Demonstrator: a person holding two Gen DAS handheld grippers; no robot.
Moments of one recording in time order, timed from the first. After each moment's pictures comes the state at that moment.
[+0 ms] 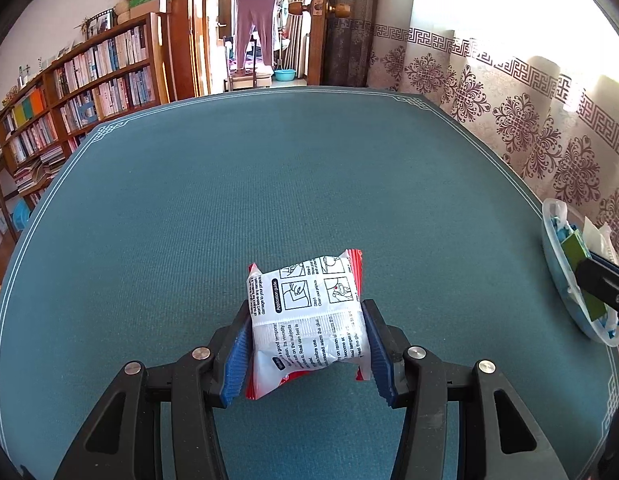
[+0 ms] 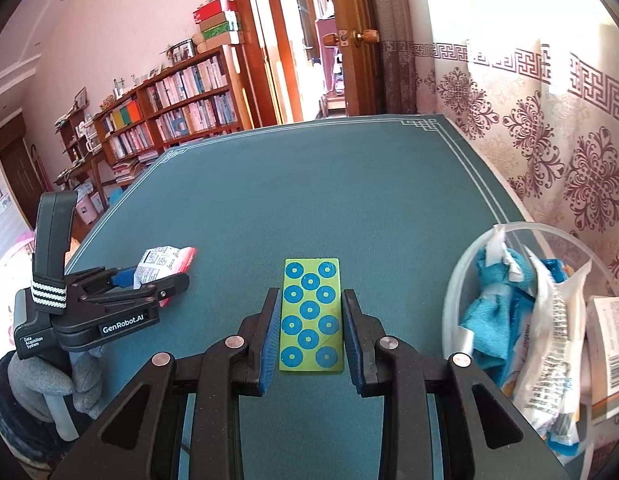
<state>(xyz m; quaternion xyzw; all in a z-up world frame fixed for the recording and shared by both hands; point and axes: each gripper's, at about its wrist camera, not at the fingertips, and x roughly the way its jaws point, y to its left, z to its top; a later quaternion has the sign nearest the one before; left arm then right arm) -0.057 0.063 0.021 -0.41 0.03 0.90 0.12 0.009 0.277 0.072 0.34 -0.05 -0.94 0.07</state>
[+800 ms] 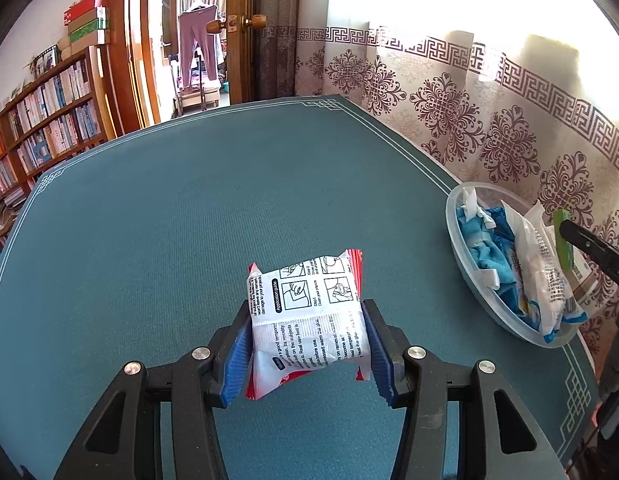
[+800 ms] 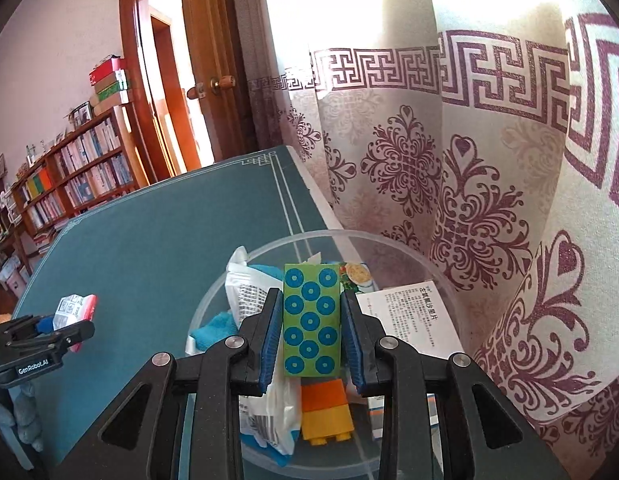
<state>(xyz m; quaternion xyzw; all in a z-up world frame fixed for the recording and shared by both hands) -0.032 0.157 0.043 -0.39 0.07 0.90 0.20 0.056 0.428 0.078 0.30 -0.10 -0.94 -0.11</state>
